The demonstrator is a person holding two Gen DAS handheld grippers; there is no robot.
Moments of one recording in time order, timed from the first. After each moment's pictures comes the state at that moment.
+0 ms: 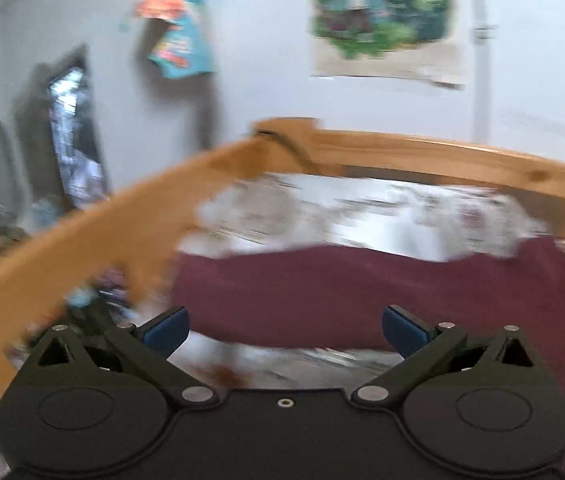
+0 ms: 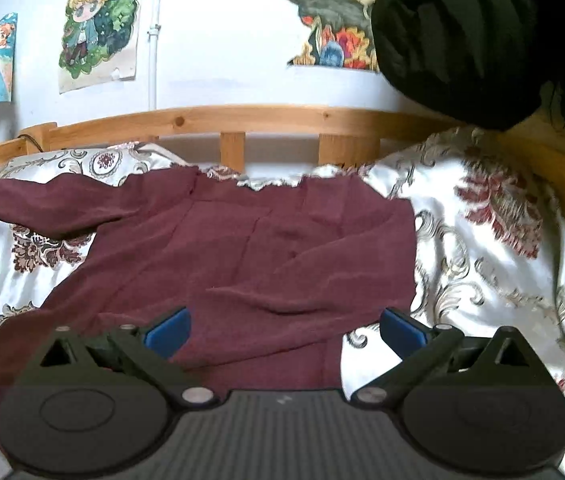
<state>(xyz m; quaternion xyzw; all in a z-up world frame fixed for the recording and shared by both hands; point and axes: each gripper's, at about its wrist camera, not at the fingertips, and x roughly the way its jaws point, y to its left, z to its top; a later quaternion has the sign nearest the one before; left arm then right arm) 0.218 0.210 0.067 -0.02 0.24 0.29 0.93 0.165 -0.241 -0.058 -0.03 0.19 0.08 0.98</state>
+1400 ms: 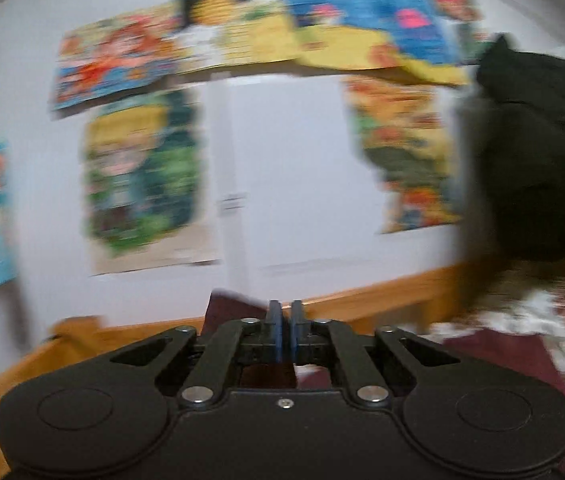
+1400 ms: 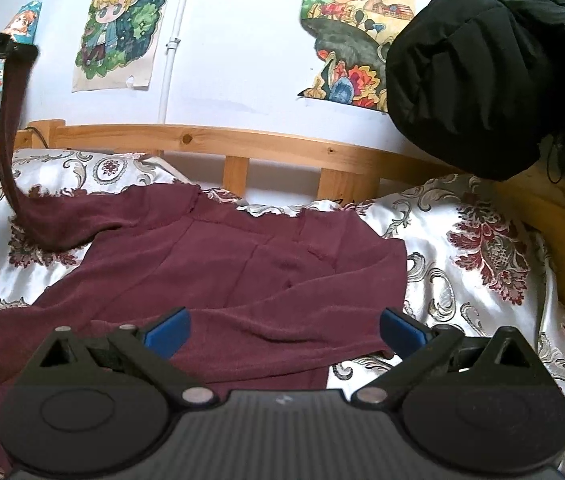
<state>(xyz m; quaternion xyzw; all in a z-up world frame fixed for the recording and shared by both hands) 0.190 0.058 0.126 0.09 0.02 -0.04 1.00 0.147 -0.229 -0.053 -0.08 0.14 0.06 0.98</state>
